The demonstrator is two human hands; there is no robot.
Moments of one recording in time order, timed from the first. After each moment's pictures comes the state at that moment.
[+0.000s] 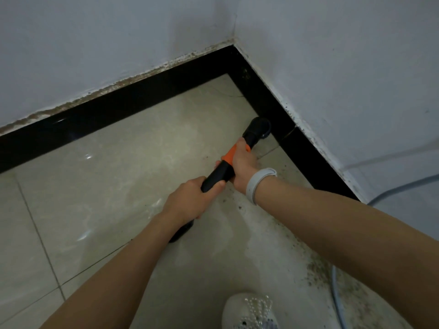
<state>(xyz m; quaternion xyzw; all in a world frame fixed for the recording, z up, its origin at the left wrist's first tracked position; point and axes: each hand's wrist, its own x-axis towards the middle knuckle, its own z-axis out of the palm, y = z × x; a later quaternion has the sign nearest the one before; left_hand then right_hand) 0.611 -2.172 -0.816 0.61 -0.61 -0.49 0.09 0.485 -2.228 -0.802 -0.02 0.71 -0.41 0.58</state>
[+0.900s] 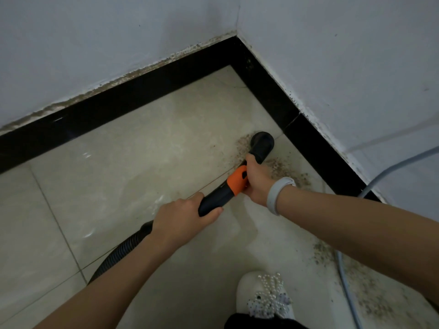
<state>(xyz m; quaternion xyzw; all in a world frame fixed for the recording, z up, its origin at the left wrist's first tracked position) 0.657 -2.111 -0.805 0.58 -0.77 -0.25 -0.04 0.482 -2.173 -0.814 -0.04 0.75 -0.34 0.56</state>
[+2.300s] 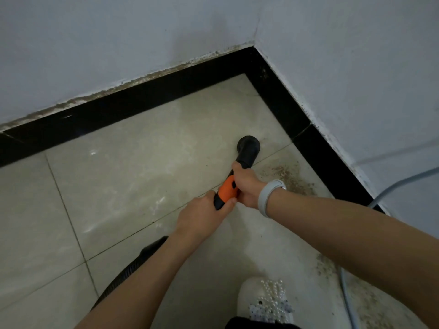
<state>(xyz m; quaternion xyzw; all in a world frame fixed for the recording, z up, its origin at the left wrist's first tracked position) 0.632 -2.111 -0.812 0.65 -0.63 -0.43 0.05 0.515 -2.179 -0.822 -0.13 0.75 -0.25 0.60</state>
